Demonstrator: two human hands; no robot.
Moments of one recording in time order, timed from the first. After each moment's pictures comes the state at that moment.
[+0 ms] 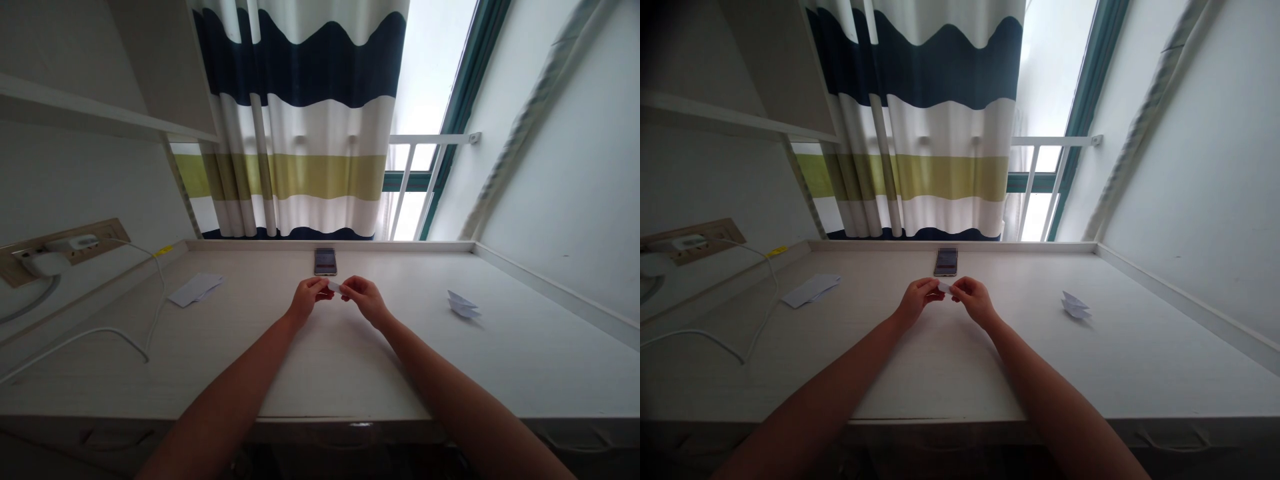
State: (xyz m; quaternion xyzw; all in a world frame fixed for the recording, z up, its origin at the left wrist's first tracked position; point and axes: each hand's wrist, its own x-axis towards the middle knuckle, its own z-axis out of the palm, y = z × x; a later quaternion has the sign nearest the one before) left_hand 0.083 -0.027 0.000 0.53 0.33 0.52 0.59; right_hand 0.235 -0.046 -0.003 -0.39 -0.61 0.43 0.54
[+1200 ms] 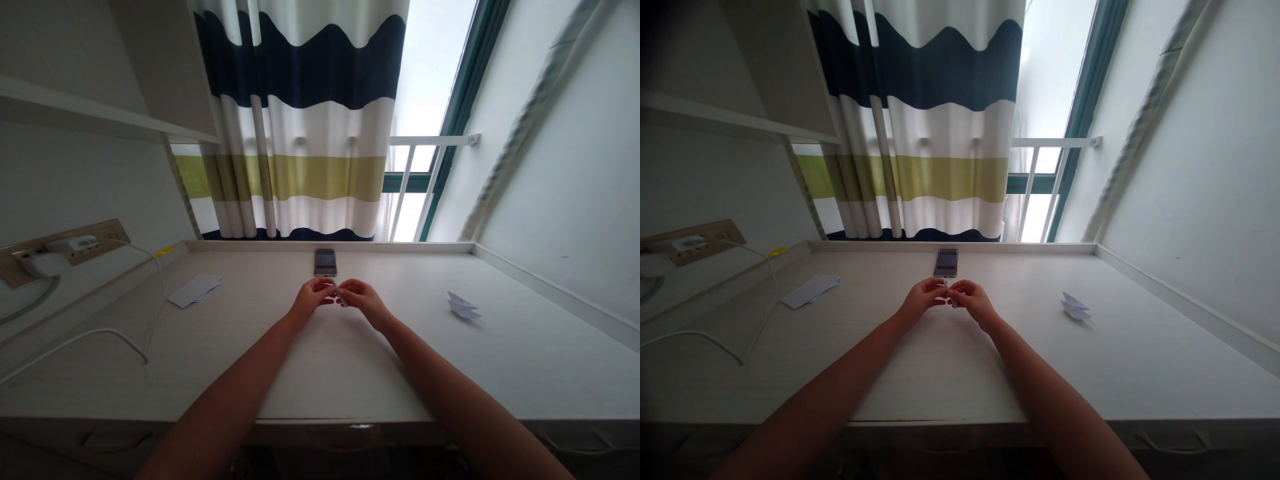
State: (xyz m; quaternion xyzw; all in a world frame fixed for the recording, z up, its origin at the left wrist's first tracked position) left_hand 0.086 -0.025 -0.005 0.54 0.34 0.49 0.60; right_hand 0.233 -0.049 0.001 -0.38 -0.55 0.53 0.51
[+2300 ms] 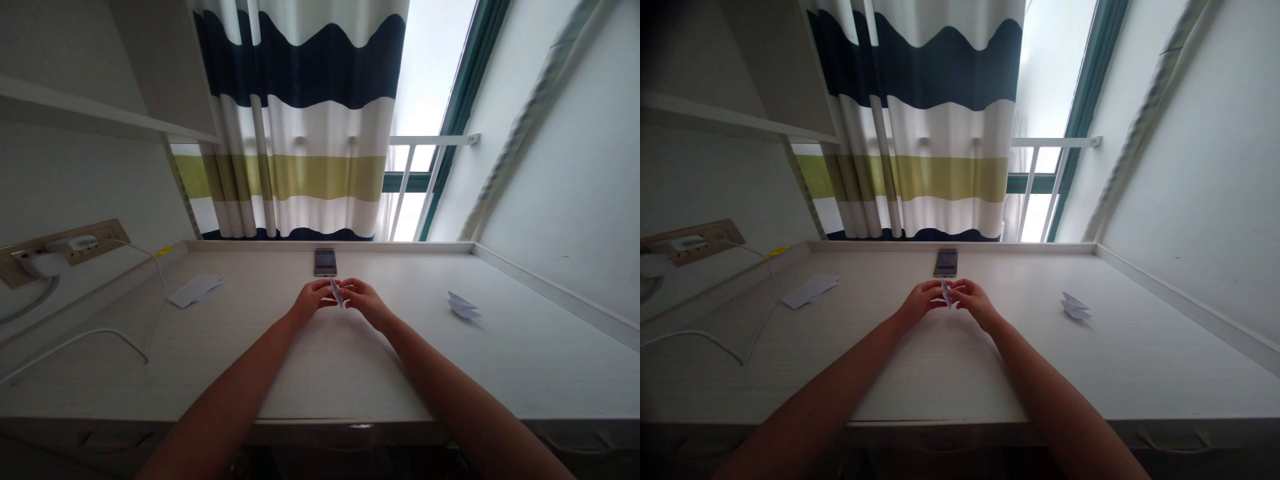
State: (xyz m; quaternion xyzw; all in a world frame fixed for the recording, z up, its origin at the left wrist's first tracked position) left_hand 0.084 -0.028 -0.003 0.56 0.29 0.45 0.63; right_hand 0.236 -0.048 -0.002 -0.38 -0.55 0.55 0.50
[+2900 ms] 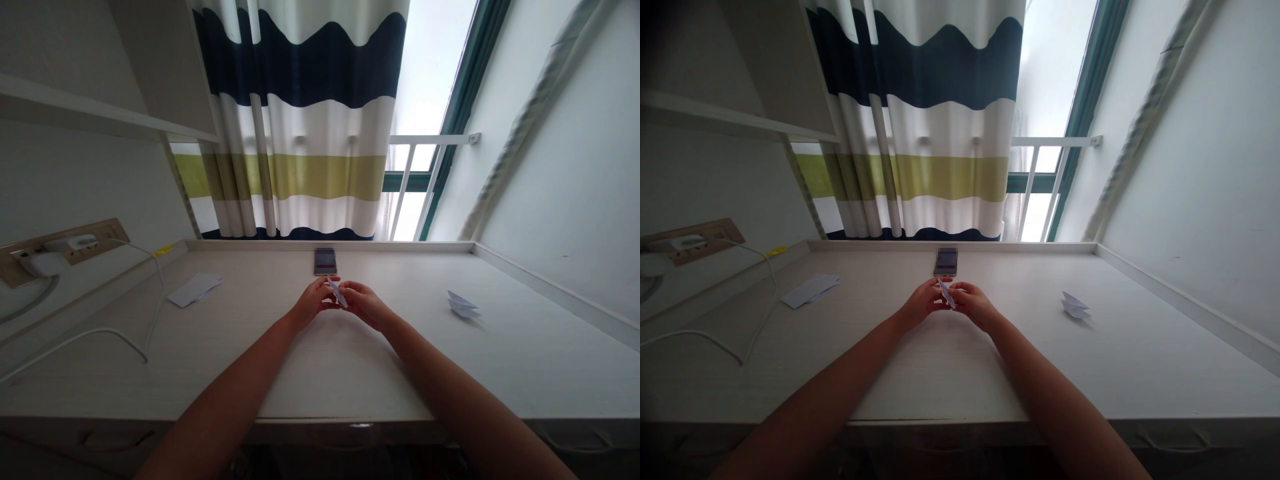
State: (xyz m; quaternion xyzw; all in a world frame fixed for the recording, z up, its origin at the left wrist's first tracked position) left_hand 0.086 -0.028 -0.006 0.54 0.25 0.44 0.67; right_hand 0.235 -0.052 0.002 -0.32 -0.49 0.65 0.48
